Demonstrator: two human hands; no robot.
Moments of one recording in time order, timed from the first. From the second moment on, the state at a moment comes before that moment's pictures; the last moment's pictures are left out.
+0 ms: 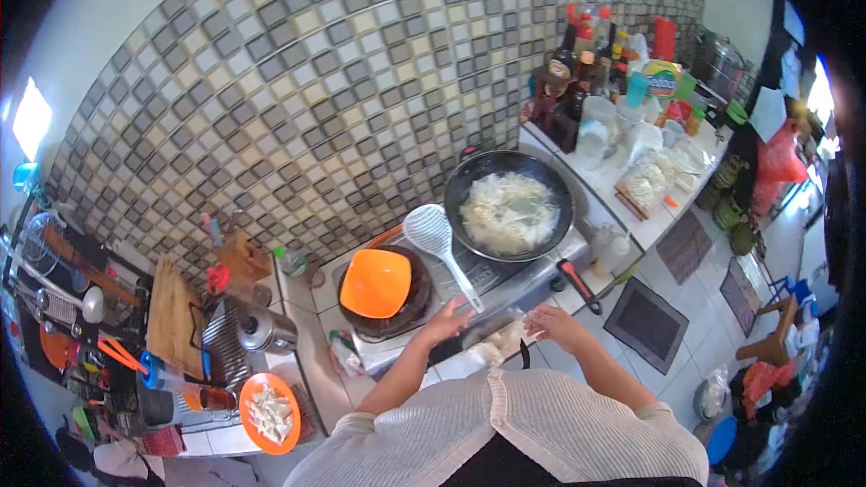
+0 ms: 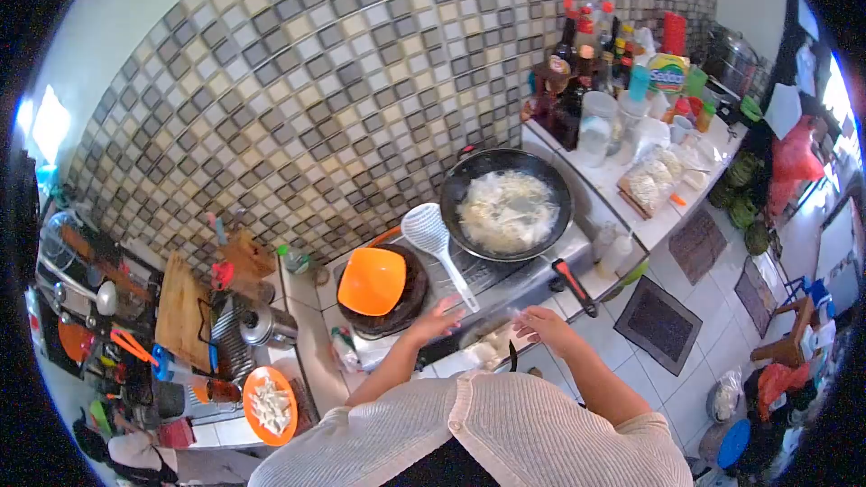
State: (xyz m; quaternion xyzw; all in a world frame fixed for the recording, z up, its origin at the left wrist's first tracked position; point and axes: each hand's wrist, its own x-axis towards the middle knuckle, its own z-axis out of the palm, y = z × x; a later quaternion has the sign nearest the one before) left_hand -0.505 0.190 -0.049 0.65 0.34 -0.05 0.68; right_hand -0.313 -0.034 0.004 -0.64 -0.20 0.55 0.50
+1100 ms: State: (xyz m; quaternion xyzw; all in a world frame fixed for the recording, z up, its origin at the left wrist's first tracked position) left_hand -0.328 0.051 0.049 0.87 0.05 0.36 0.34; right_hand -0.174 -0.170 0.084 -0.68 -0.46 0.33 0.46
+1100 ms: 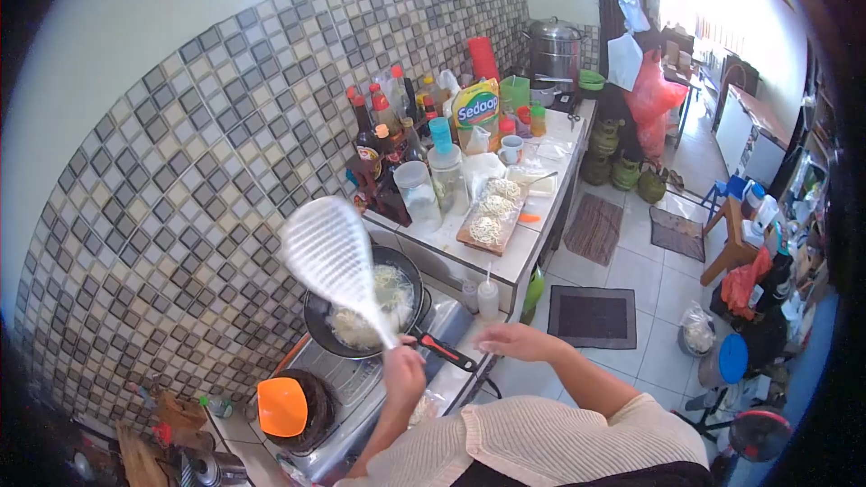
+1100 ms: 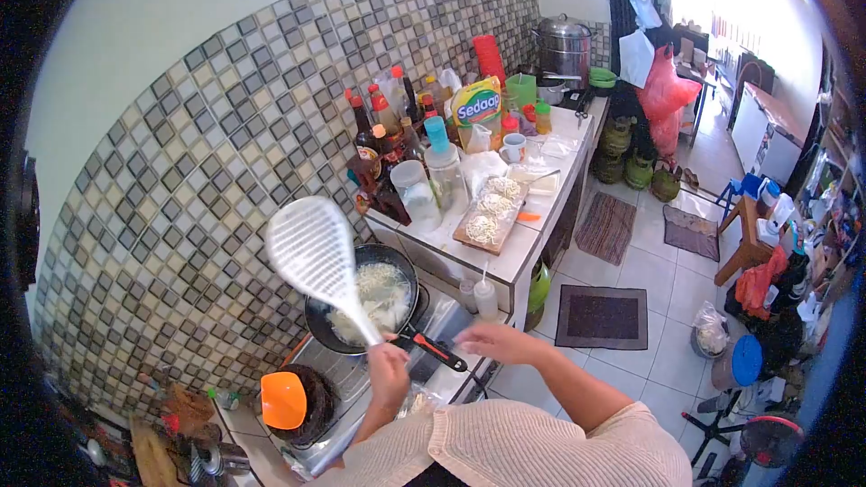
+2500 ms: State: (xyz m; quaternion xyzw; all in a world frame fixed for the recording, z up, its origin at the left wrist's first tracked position) left_hand -0.386 0.055 0.057 0.81 -0.06 -0.03 0.58; right_hand -0.266 -0.272 0.130 -0.38 0.00 0.01 0.92
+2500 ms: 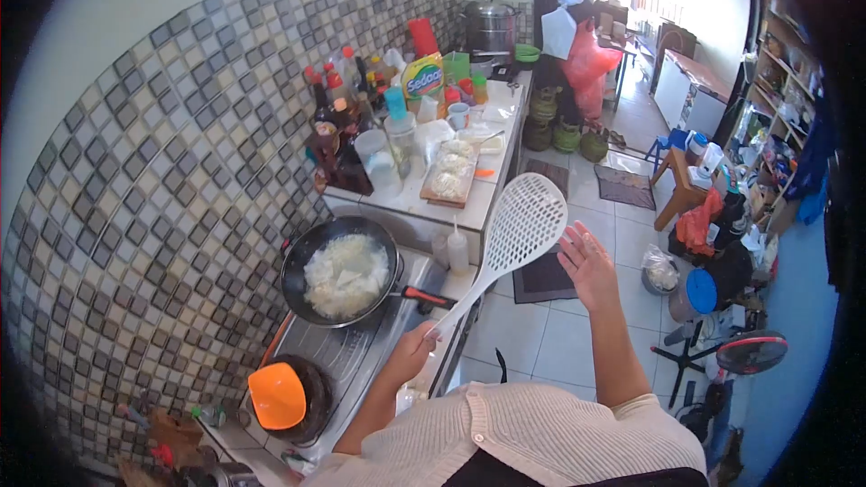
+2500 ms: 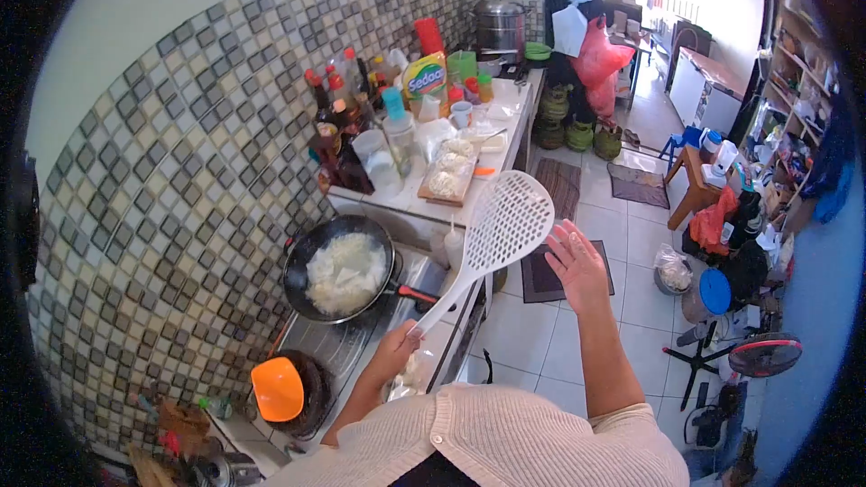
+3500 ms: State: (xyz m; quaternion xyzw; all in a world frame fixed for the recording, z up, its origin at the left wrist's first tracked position) left_hand -0.598 0.145 0.023 0.67 0.07 0.07 0.73; right_hand -0.418 -0.031 0.067 -0.41 -0.10 0.42 0.80
